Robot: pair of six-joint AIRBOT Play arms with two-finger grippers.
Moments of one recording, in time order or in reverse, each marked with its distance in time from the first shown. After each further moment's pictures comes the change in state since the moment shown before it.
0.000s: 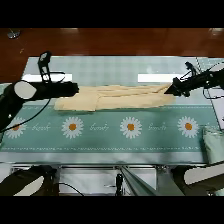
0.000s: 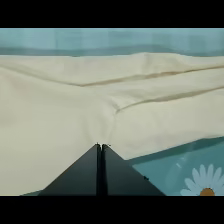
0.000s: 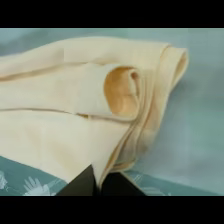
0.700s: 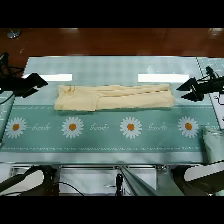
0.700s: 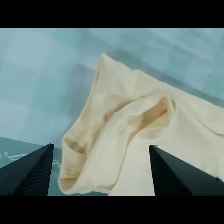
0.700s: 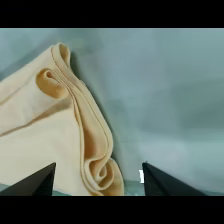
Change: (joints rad) left arm 0.483 -0.124 0.153 0.063 -0.240 -0.021; right arm -0.192 -0.058 0.006 0.019 -0.023 0.034
